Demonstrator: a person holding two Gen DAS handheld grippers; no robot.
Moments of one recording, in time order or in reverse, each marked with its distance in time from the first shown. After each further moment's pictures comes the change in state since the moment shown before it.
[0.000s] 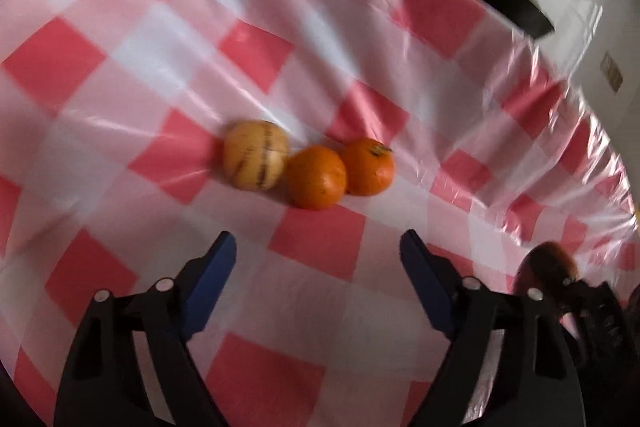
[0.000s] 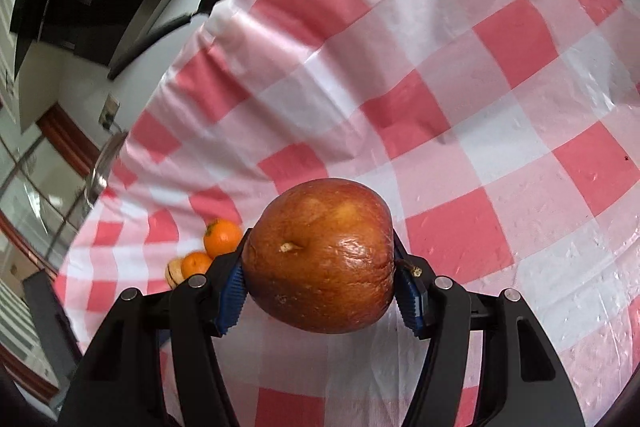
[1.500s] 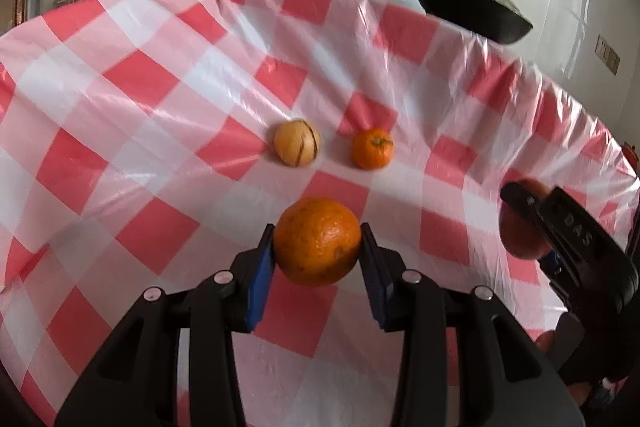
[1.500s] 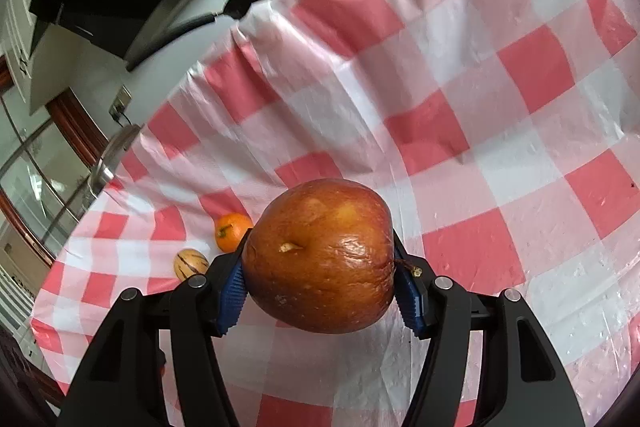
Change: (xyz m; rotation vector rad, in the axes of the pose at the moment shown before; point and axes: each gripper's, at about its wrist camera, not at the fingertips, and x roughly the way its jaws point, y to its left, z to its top) left arm -0.072 -0.008 -0.054 0.033 -0.155 0.089; right arm -0.003 0.018 -0.008 -0.089 -0.058 0.021
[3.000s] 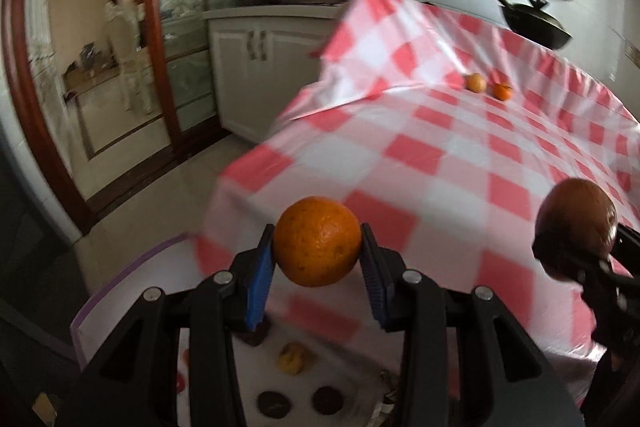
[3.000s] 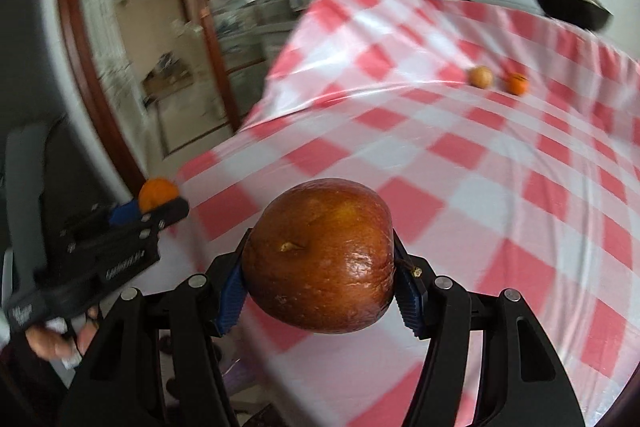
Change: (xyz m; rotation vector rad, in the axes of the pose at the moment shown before) left arm -0.286 0.233 -0.201 -0.075 -0.016 0.298; right arm -0.237 0.178 -0.282 -0.774 0.339 0.352
